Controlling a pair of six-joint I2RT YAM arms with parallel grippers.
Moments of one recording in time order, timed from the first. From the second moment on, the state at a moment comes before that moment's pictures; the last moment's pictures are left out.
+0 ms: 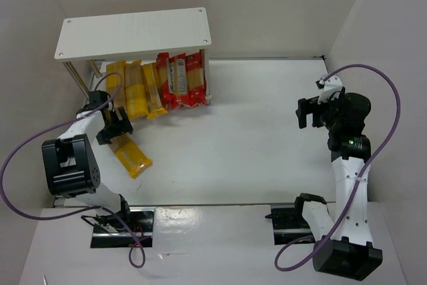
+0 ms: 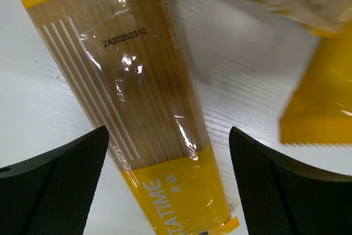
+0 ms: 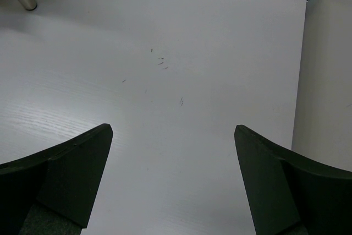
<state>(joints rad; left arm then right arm) 0.25 1.56 0.98 -0.54 0.00 -0.26 -0.23 0.85 0.96 -0.53 -0.37 -0.32</state>
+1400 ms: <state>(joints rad) 0.29 1.65 0.98 -0.55 0.08 -0.21 -0.29 0.94 1.03 -0.49 -0.46 -0.25</state>
